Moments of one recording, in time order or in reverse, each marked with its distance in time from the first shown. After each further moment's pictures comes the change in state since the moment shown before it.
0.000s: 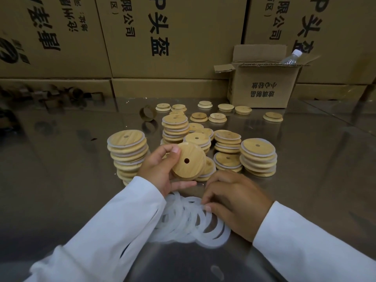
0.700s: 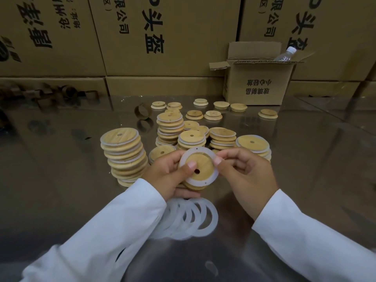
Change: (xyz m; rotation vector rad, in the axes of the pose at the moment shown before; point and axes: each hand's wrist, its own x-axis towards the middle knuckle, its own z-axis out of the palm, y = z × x) left_hand -0.008 -0.008 0.002 0.252 -0.314 0.042; right_hand 0.008 -0.010 -0.005 0.859 0.606 0.394
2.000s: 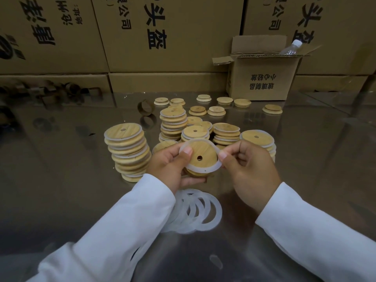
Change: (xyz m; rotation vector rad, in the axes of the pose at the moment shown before) left_hand 0.000 0.000 0.012 -0.128 0.243 0.054; right_hand 0.007 0.001 0.000 -0.269 -0.035 0.002
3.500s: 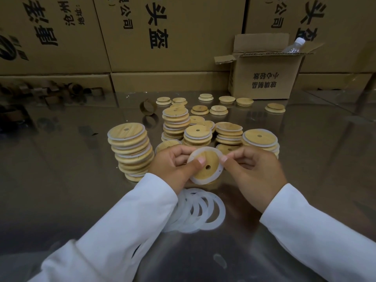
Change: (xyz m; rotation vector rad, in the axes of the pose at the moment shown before) left_hand -0.002 0.003 -0.005 0.228 -0.045 0.087; right_hand -0.003 0.008 -0.004 -0.055 0.026 0.074
